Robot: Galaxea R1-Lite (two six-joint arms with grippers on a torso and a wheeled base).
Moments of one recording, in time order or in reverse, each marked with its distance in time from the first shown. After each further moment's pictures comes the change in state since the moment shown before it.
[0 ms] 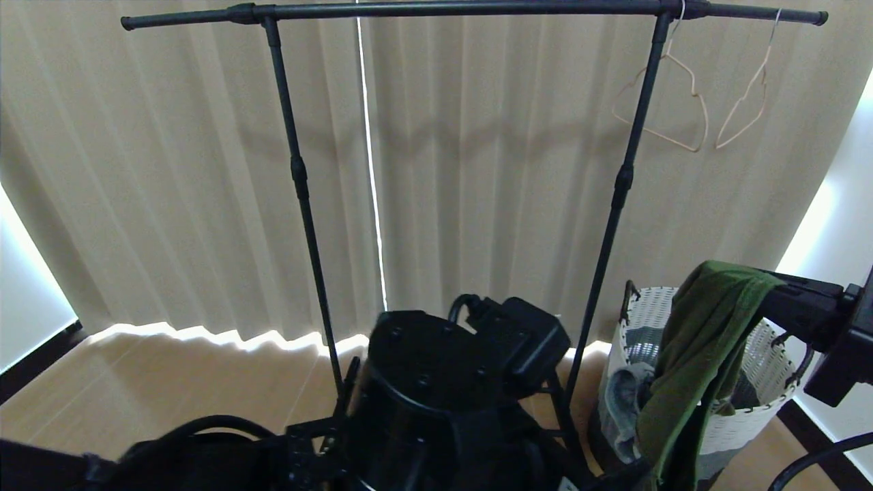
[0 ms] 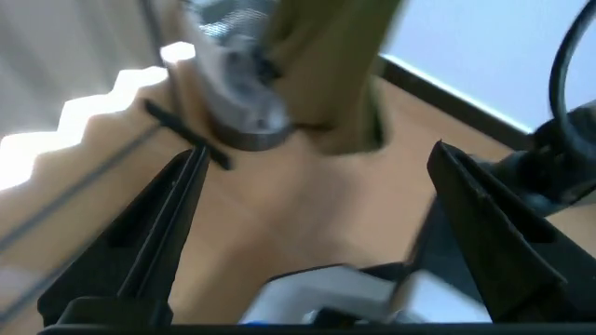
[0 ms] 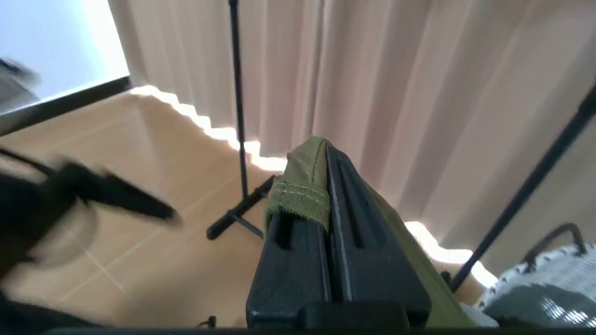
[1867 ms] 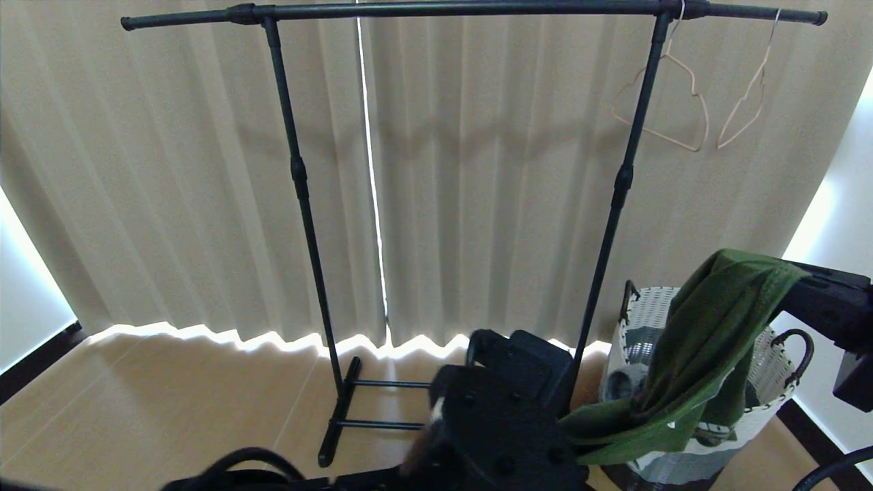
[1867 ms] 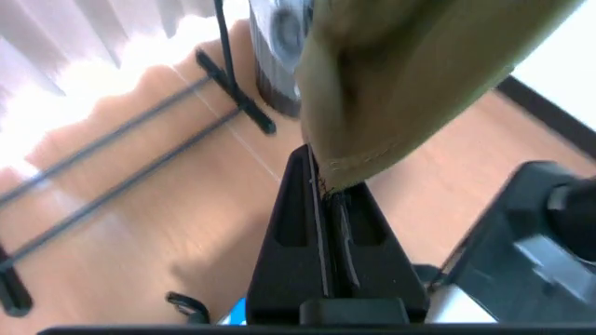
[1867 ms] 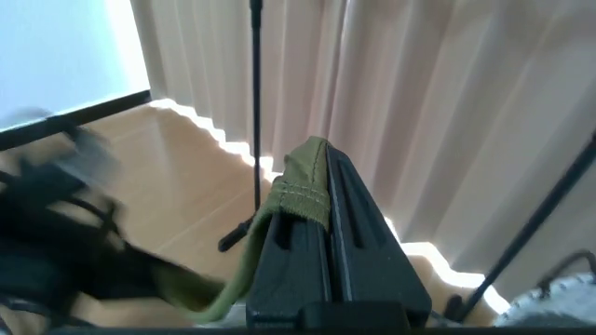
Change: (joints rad) left arm -0.076 -0.013 0.002 0.124 0.283 -0.050; right arm 0.046 -0.027 -0.028 0.007 0.007 -0.001
